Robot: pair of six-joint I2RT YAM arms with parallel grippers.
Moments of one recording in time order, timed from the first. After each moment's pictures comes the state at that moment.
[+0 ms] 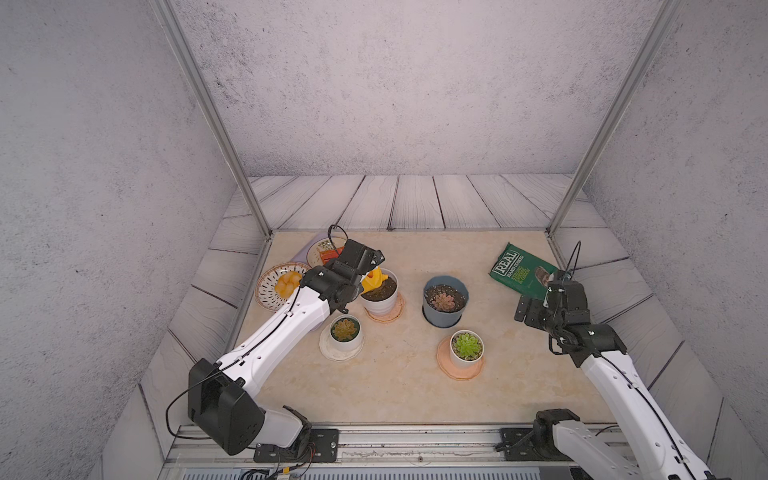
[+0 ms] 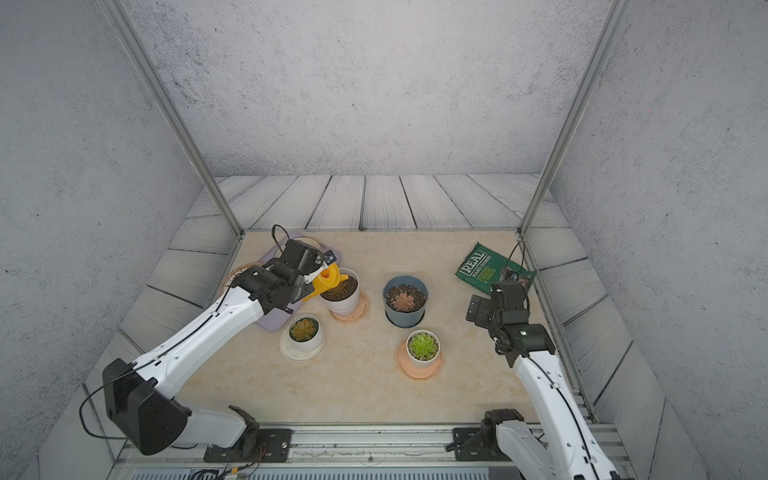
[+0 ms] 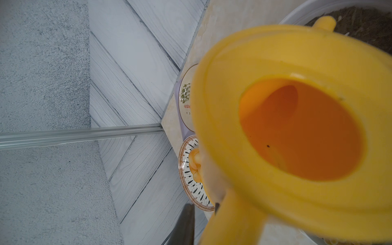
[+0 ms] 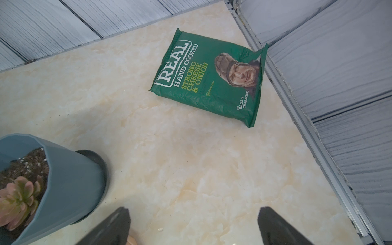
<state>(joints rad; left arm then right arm) -0.58 1.41 1.33 -0.82 -0.61 0.60 0.10 0.90 0.82 -0.72 0.22 0.33</state>
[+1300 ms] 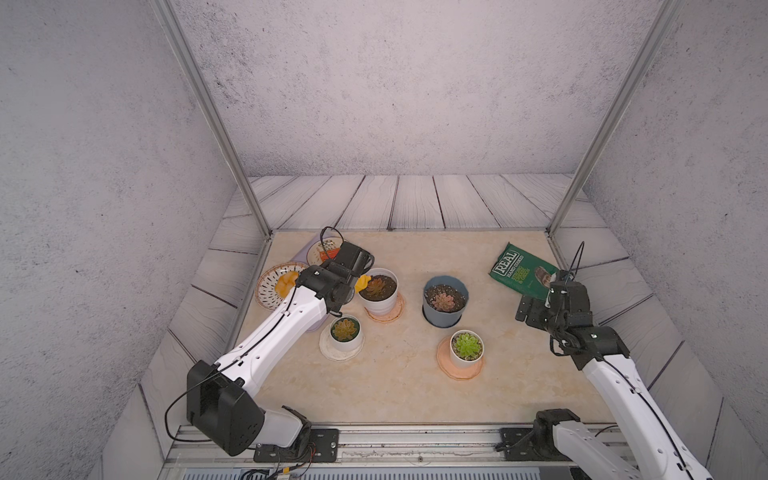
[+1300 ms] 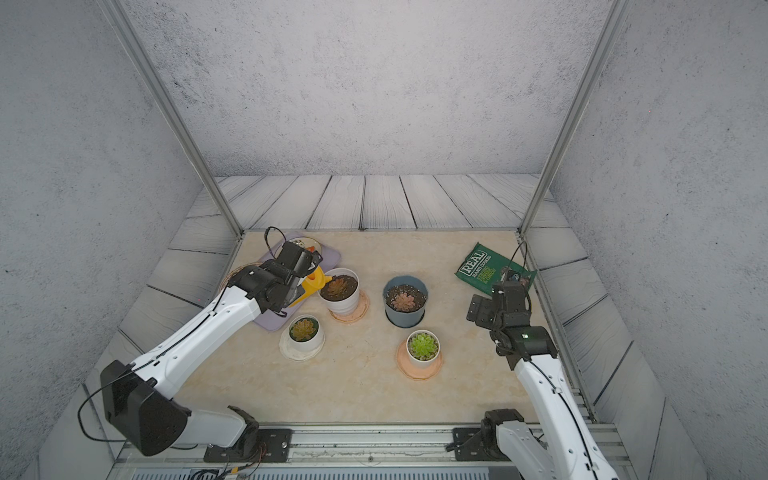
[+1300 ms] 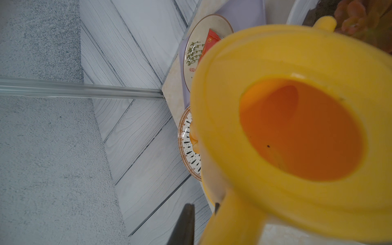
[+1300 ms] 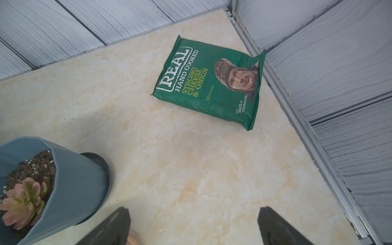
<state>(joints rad) -0.54 1.39 1.31 -0.94 -0.70 0.45 0.10 0.88 0.82 -0.72 0.22 0.33</state>
